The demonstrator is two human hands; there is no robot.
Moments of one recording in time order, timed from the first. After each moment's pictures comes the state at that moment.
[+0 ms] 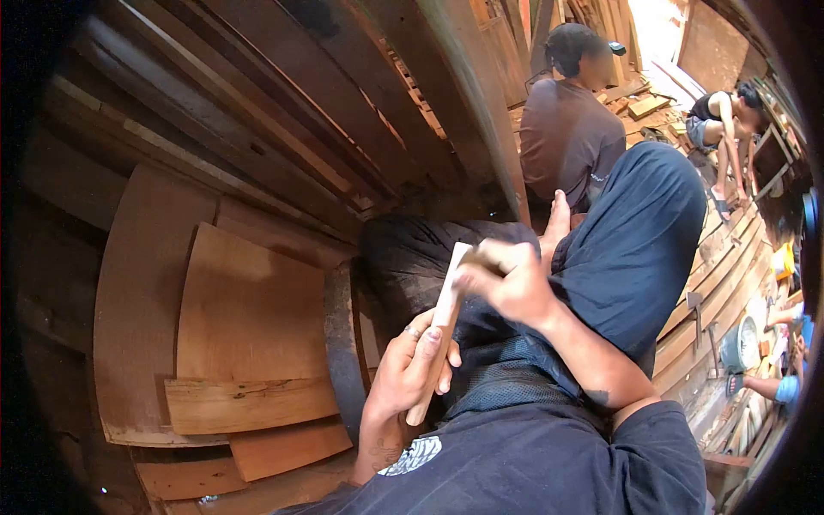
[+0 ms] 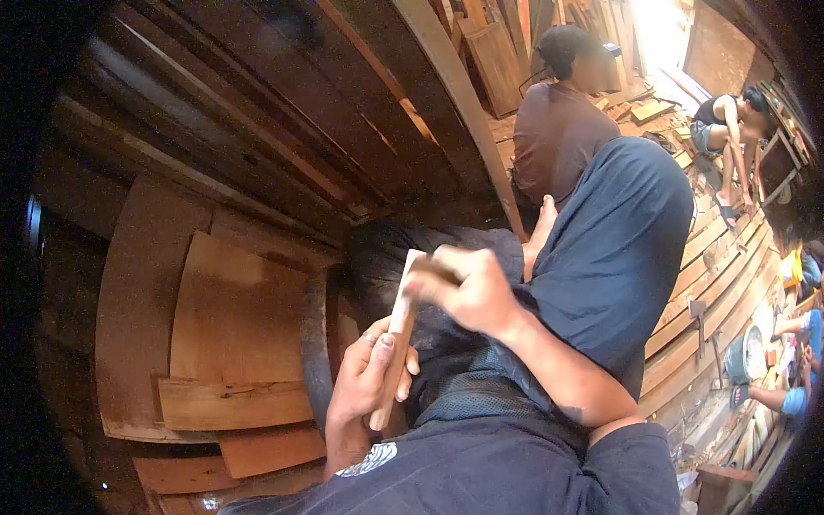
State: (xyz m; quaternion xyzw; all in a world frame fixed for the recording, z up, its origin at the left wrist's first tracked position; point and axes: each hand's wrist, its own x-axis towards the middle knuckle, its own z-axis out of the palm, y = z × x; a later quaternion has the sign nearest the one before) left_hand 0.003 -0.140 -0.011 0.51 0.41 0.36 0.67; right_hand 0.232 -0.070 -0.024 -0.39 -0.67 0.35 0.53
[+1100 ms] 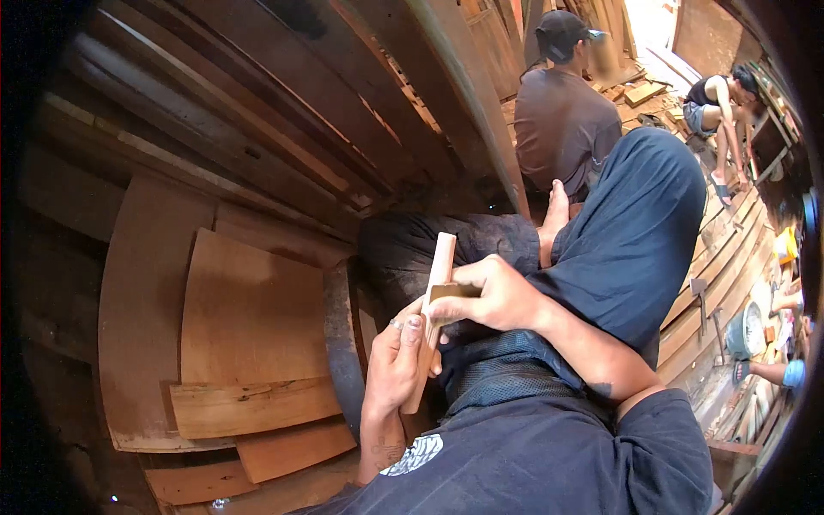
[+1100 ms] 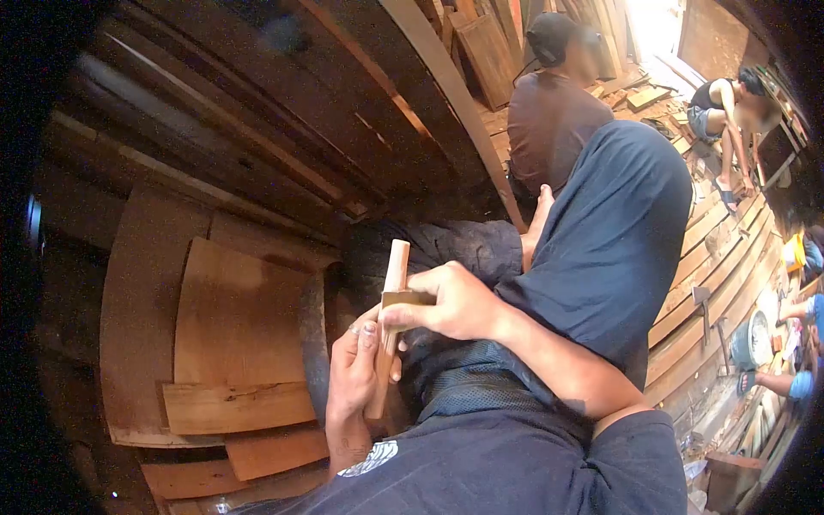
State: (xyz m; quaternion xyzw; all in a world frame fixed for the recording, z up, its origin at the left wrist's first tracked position) left_hand 0.005 -0.139 -0.017 0.51 0.44 0.40 0.62; right_hand 0.230 -0.075 -0.031 -0.37 -0.66 0.50 0.42
